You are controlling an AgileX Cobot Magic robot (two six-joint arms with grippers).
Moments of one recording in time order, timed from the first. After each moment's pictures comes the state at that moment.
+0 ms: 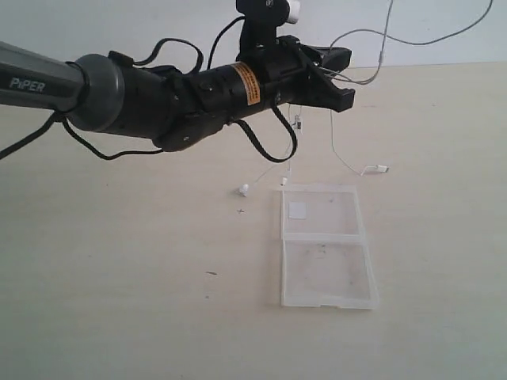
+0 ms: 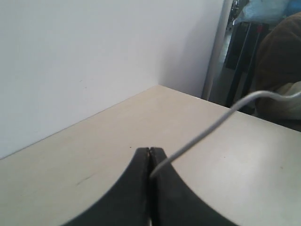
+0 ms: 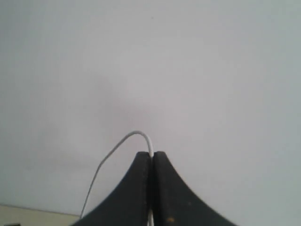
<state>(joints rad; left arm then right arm) -0.55 2.13 -1.35 0.51 -0.69 -0.51 0.59 0.99 -0.62 0.85 -0.58 -0.86</state>
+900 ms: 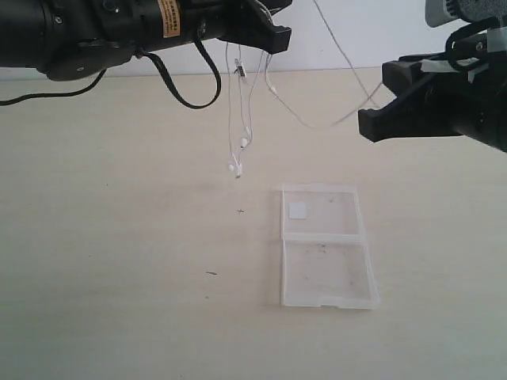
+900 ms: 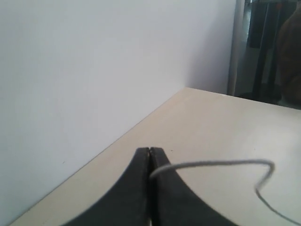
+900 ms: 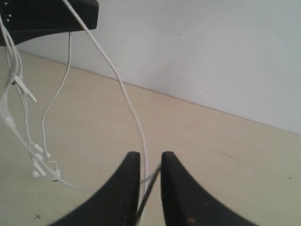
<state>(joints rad) -0.42 1.84 -1.25 0.83 -0.52 -0.65 0.59 1.13 -0.54 0.95 -0.28 -0.94</state>
